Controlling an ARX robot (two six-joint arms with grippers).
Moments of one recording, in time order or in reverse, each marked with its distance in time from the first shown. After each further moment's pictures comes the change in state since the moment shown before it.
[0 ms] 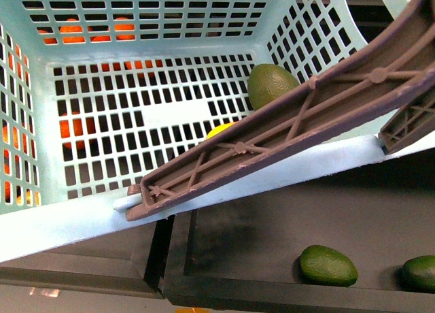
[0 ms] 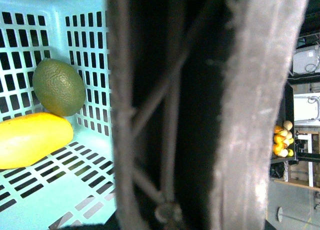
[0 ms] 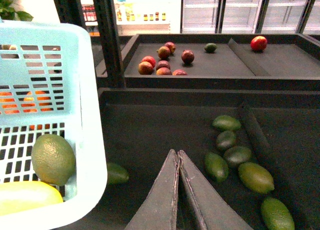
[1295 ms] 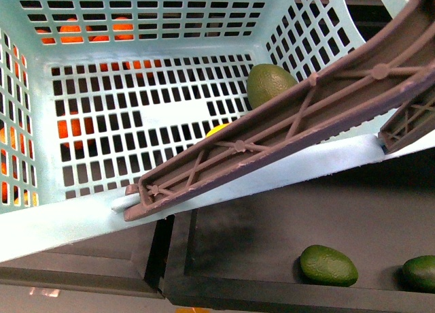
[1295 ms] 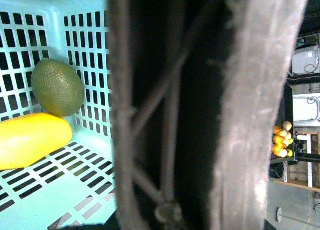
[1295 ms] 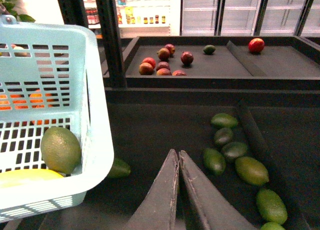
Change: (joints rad) left arm 0.000 0.000 0.000 0.000 0.000 -0.002; right arm 0.000 -0.494 0.000 -0.486 0.000 -0.001
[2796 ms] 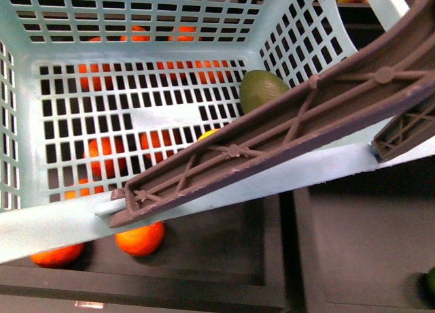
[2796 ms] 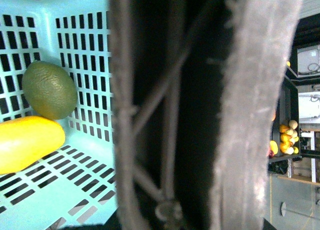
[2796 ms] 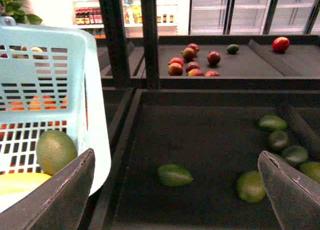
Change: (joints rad) left arm -0.005 0.000 0.000 0.000 0.001 0.002; right arm 0.000 -0.002 0.000 -0.003 0.002 0.000
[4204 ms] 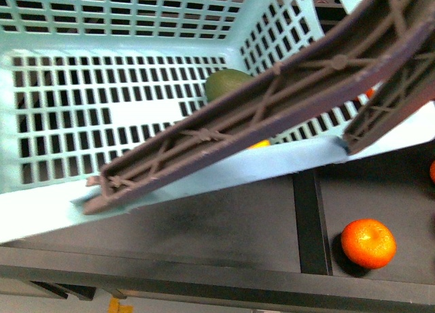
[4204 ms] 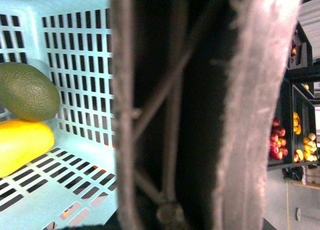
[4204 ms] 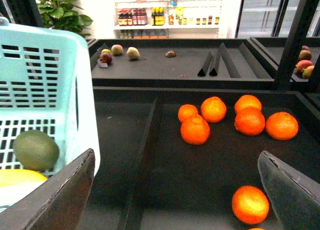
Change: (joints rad) left arm 0.015 0.001 0.000 0.000 -0.011 0.013; right arm -0.002 -0.001 0.000 0.000 -0.006 0.000
